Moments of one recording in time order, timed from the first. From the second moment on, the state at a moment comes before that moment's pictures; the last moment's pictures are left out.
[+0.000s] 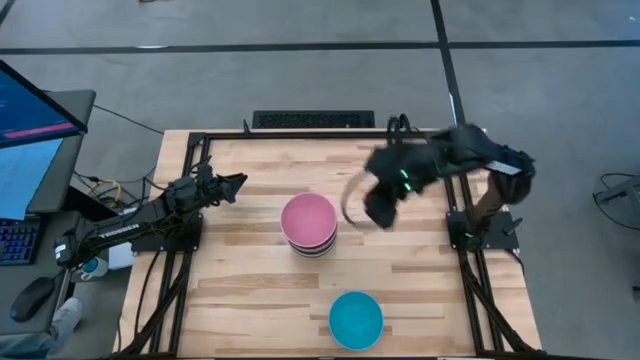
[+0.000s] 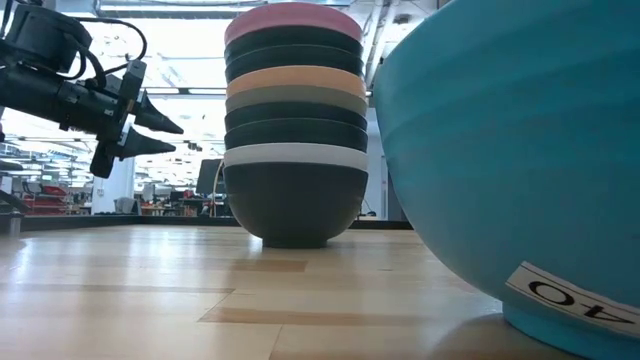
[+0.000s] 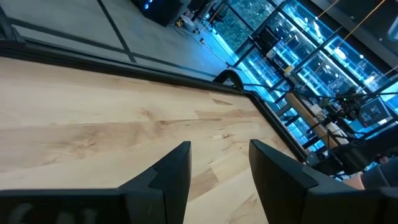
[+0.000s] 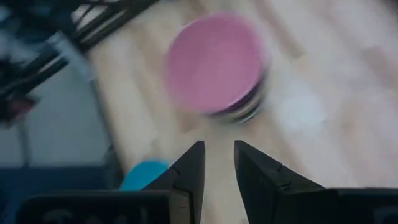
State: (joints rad) left arm 0.43 0.22 0.02 0.02 -0.22 -0.77; right arm 0.16 1.72 2.32 -1.57 0.05 0.60
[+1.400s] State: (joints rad) left arm 0.43 0.22 0.02 0.04 -0.24 -0.90; right arm 0.56 1.73 1.40 -0.95 -0.03 1.32
